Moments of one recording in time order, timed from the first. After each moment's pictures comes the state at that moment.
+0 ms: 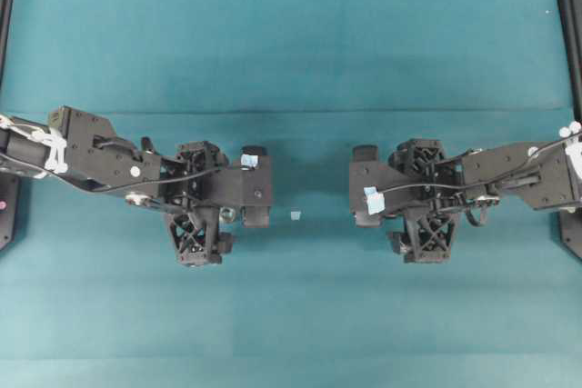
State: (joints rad) left arm -0.02 0.15 0.62 0.02 0.39 -0.06; right arm 0.02 0.02 0.81 -0.05 0.43 0.05
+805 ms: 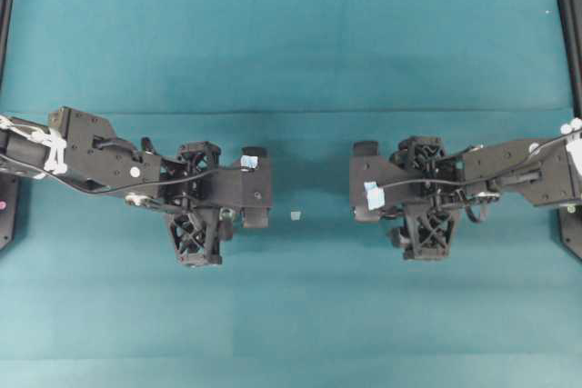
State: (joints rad) left arm -0.02 0.15 0.62 0.02 0.39 -0.06; right arm 0.00 0.02 0.81 -0.04 0.44 0.05
